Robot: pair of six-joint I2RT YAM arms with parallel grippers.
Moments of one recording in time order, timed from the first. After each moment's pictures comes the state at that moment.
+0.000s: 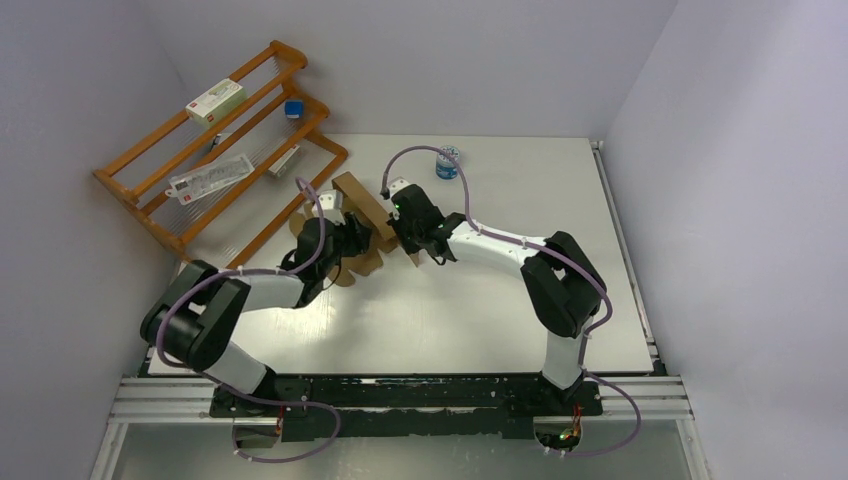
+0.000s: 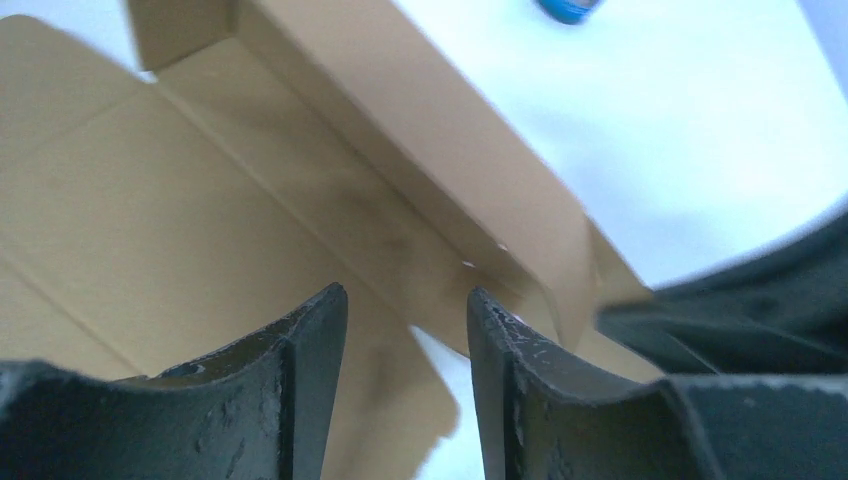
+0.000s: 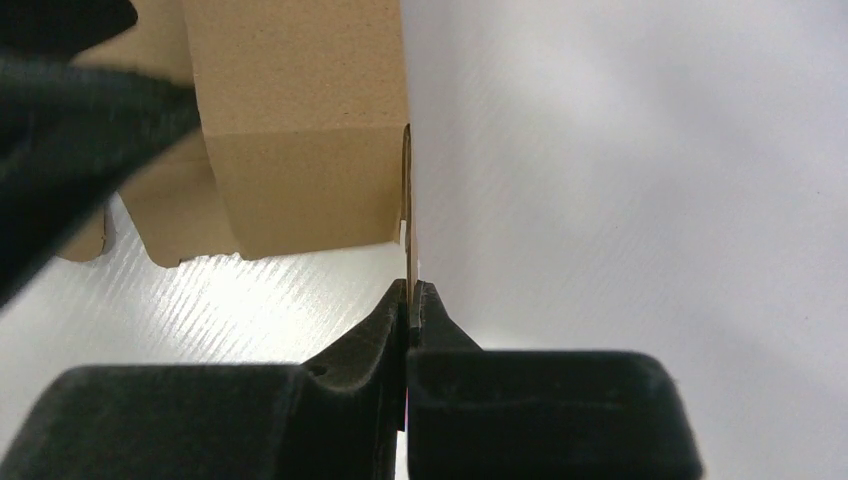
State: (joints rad) left arm -0.52 1.52 0.50 0.73 -0.12 -0.47; right arm 0.79 1.86 1.27 -0.20 0.15 0.07
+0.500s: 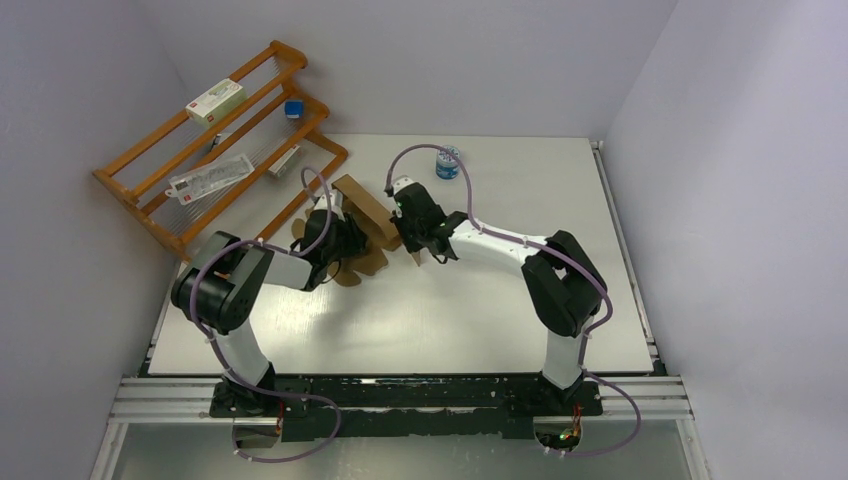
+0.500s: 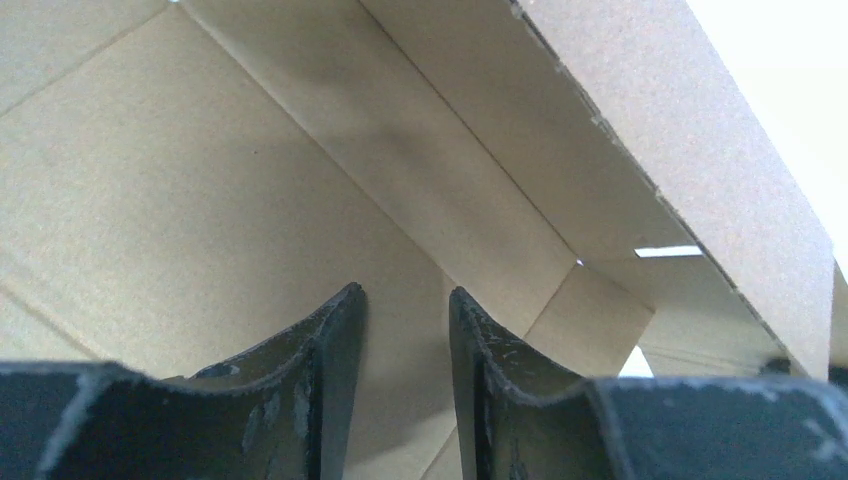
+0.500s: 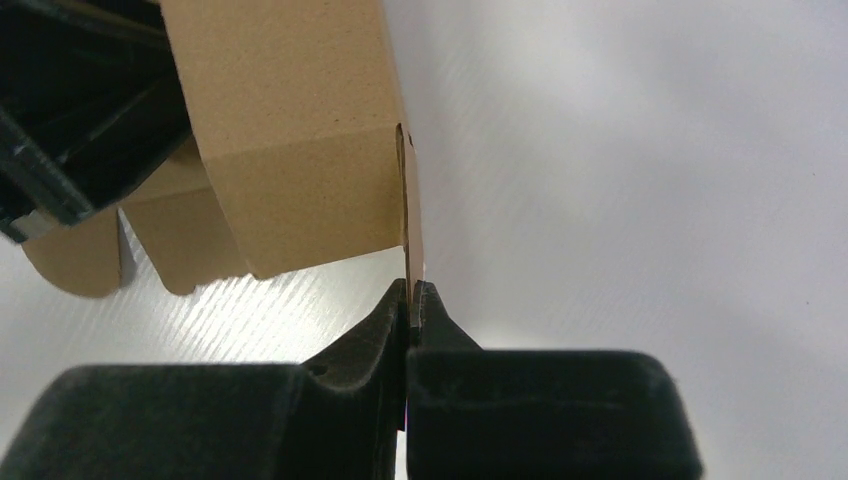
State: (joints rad) left arm -0.42 1.77 0.63 0.64 -0.06 -0.53; right arm 0.78 1.86 1.27 -0.20 0.15 0.10
